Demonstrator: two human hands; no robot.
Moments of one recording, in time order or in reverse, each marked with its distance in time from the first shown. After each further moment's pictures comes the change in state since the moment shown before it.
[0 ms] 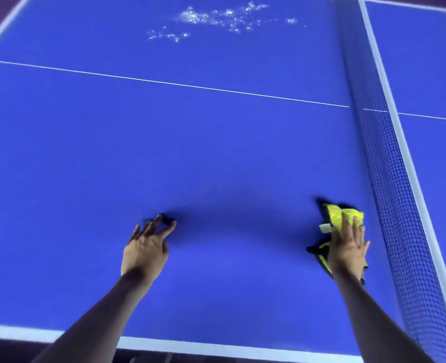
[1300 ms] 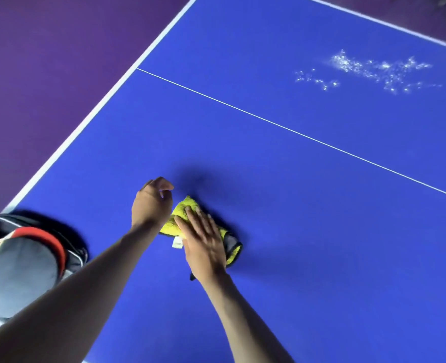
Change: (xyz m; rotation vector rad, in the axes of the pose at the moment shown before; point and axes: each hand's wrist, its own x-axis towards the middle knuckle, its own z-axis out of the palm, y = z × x) left_hand 0.202 -0.299 -0.158 -0.558 0.311 -0.476; right_hand -0.245 -0.570 0.262 0.108 -0.264 -1.205
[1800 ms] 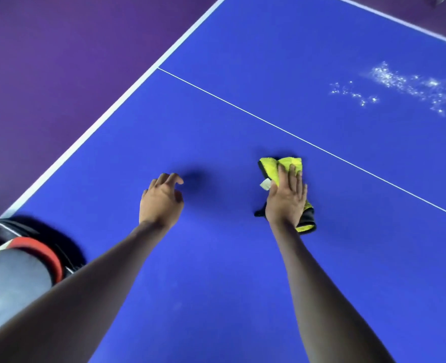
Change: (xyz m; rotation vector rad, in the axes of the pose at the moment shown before) left_hand 0.067 -0.018 0.015 0.247 -0.021 0.121; right_hand 0.140 0.154 -0.038 -0.136 0.159 0.507
